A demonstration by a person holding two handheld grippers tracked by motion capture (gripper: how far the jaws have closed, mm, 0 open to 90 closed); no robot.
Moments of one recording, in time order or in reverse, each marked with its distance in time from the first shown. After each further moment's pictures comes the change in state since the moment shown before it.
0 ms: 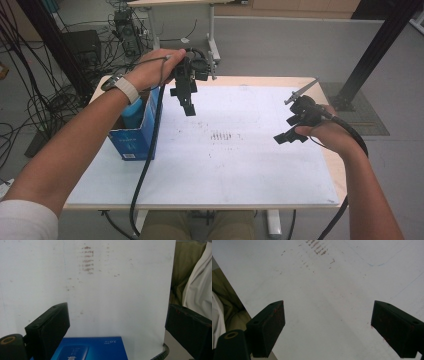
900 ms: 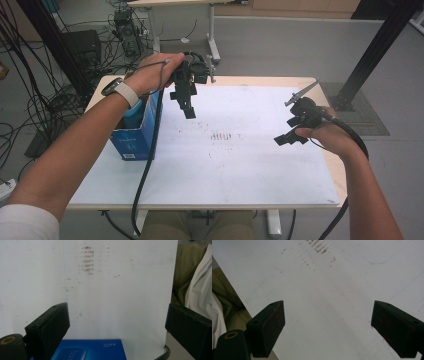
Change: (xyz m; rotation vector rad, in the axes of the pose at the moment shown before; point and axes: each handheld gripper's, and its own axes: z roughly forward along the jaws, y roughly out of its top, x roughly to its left) left arm -0.002 -0.007 0.009 -0.016 0.005 -0.017; right arm 0.003 -0.003 0.001 0.002 -0.001 0.006
